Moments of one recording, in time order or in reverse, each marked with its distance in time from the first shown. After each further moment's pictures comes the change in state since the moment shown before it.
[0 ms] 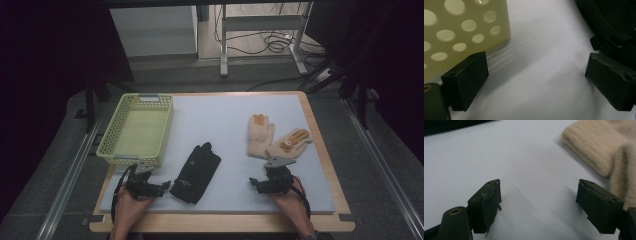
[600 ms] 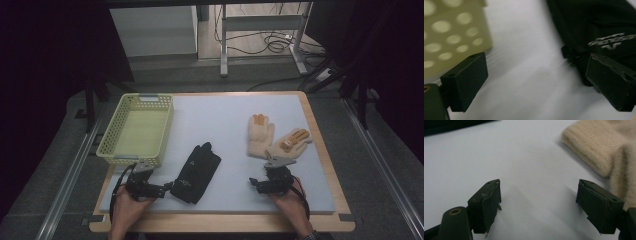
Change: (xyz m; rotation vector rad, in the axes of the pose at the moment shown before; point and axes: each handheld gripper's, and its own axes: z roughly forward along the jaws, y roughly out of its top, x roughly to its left) left arm -0.016 0.015 -0.016 -0.021 -0.095 -0.036; right arm 0.000 0.000 0.000 -0.003 -0.001 0.000
